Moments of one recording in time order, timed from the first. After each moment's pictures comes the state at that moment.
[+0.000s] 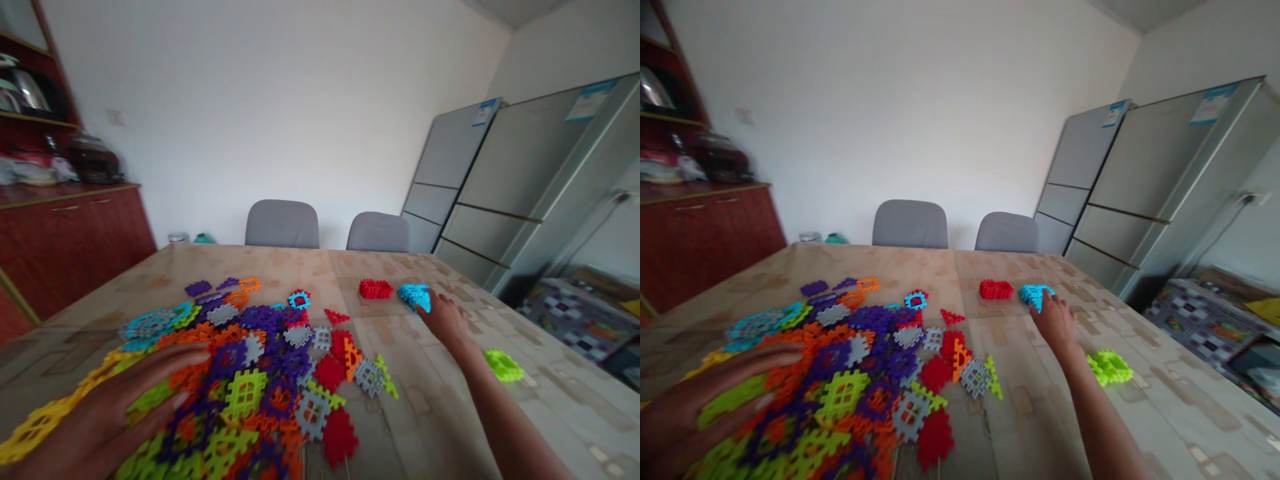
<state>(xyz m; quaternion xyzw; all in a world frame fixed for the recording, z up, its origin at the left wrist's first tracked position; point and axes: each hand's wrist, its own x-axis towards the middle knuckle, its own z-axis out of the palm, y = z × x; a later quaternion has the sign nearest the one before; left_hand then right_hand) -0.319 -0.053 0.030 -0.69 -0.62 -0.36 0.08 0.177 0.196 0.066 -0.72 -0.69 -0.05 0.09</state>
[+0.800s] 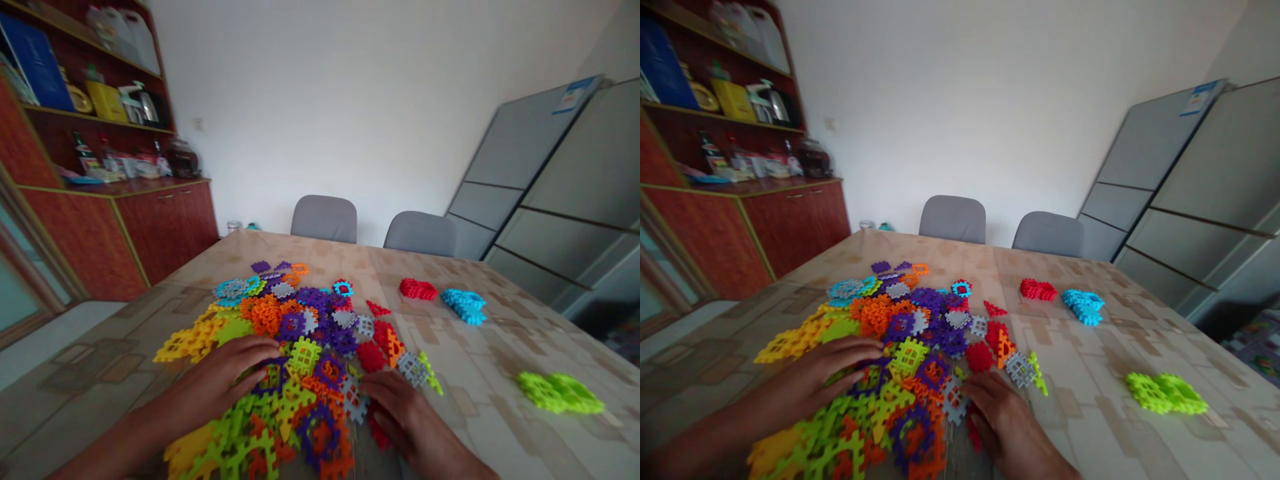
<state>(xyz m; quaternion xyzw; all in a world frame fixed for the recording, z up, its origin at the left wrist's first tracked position) -0.319 -0.075 0.020 -0.80 -0.56 -0.24 -0.02 0.043 0.011 0.044 -0.25 -0.93 0.22 0.13</state>
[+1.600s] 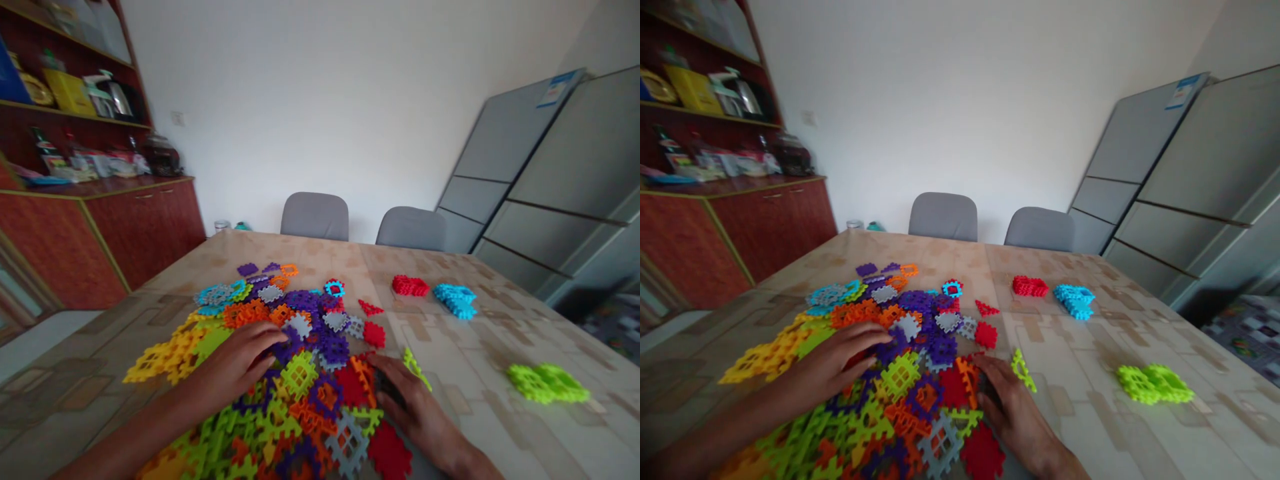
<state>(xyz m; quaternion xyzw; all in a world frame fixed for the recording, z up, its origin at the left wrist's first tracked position) -0.297 -0.029 0.026 -0.79 -0.56 -0.24 -0.01 0.069 0.044 0.009 -0.33 -0.88 0.26 0.20</state>
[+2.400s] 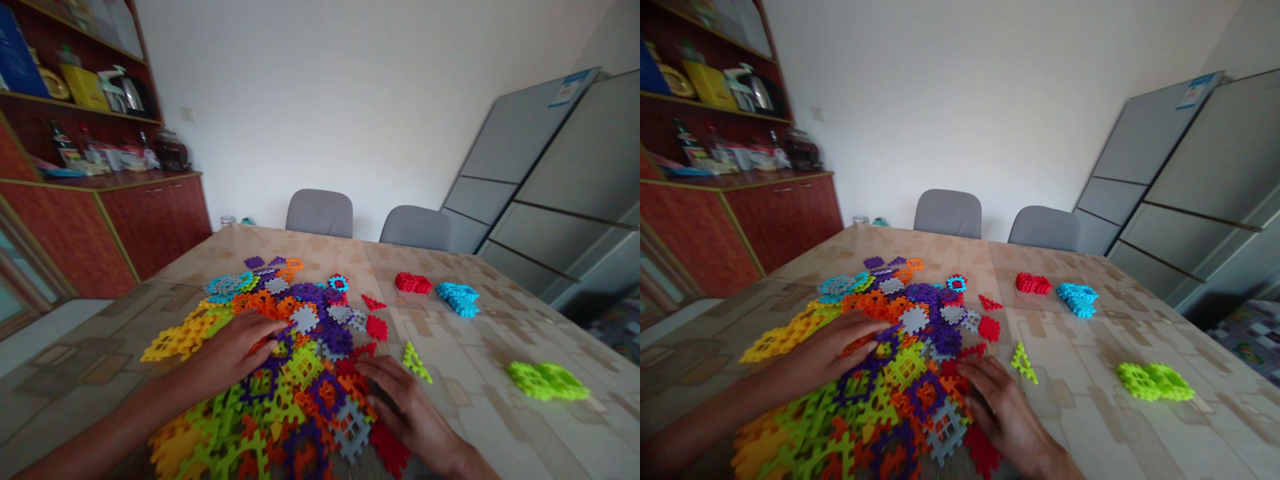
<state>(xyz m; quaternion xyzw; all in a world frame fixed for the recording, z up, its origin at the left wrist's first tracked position) -0.300 -0.044 0.045 -0.78 -0.57 -0.25 -0.02 0.053 0.024 0.026 -0.23 -0.92 0.22 0.21</state>
